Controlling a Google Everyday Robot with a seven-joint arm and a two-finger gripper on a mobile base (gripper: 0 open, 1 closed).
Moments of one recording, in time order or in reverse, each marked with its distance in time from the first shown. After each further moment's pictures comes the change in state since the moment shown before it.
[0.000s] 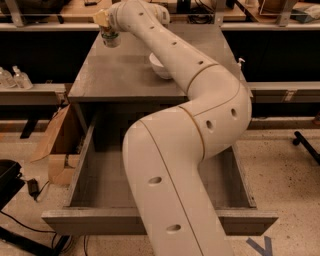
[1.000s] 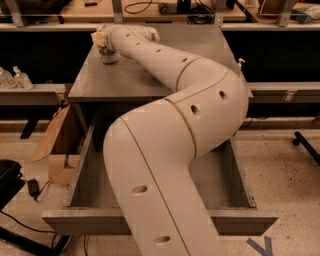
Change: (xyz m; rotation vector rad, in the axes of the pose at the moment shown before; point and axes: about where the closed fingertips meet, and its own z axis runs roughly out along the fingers) arm 0.081 0.023 0.012 0.057 0.085 0.057
